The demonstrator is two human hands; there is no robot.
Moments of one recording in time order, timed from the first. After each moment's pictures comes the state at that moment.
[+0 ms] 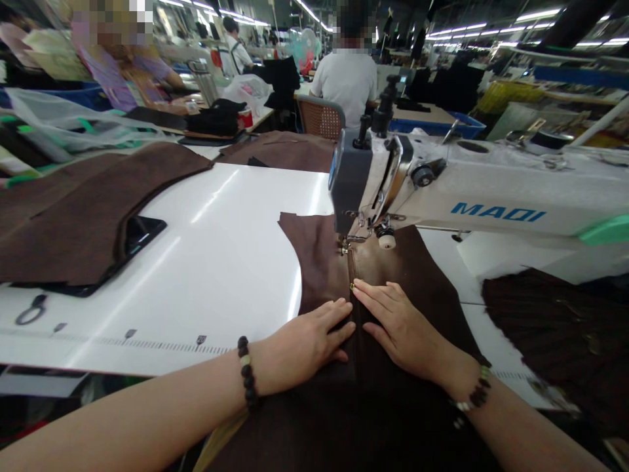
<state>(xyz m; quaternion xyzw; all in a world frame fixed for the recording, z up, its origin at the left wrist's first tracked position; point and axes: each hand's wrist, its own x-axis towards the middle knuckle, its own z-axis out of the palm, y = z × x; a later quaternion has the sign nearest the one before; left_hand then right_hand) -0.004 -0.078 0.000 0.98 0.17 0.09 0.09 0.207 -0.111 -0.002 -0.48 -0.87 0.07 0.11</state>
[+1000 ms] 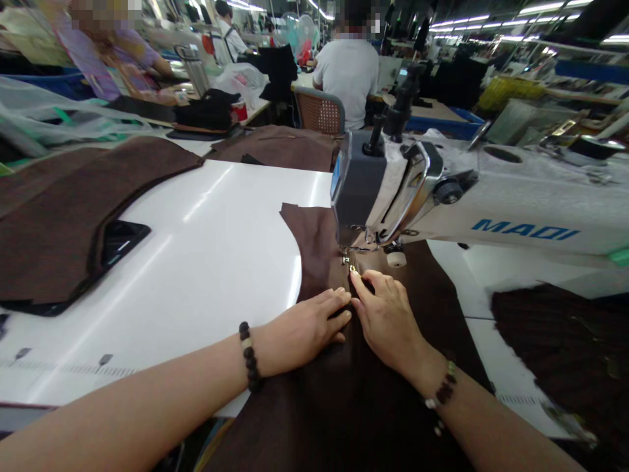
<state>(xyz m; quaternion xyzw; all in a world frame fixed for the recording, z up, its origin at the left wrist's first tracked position) 0.003 -0.035 0.002 0.98 0.15 0.10 0.10 0.172 -0.076 -0.006 -0.64 -0.76 -0.02 0.12</state>
